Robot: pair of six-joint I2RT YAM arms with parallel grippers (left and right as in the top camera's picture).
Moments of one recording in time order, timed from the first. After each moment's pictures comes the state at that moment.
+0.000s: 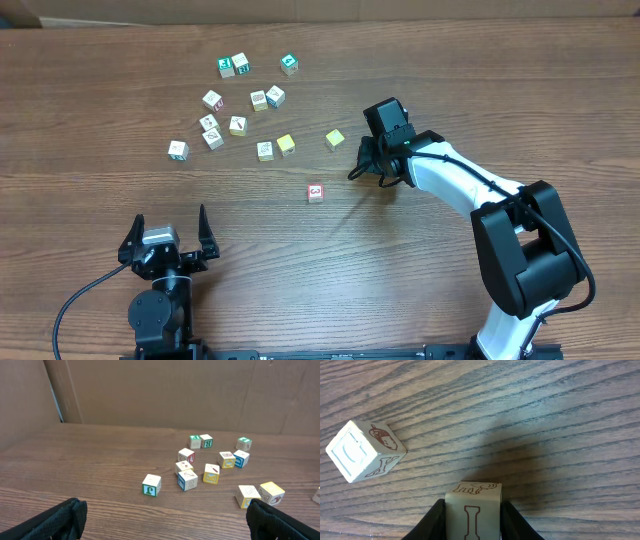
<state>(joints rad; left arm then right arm) 0.10 0.02 0.01 -0.08 -0.06 -0.01 0.43 1.93 1.20 -0.40 0.05 0.57</state>
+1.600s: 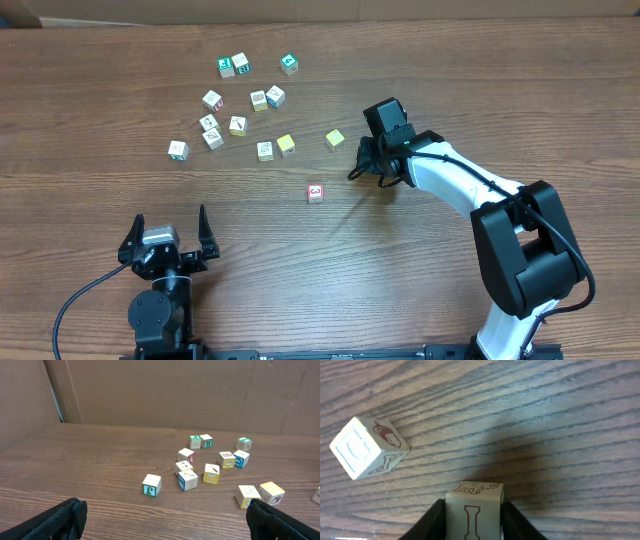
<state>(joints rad) 0.10 0.02 0.01 -0.08 -0.06 -0.01 0.43 1.93 1.20 -0.40 0.03 0.57</state>
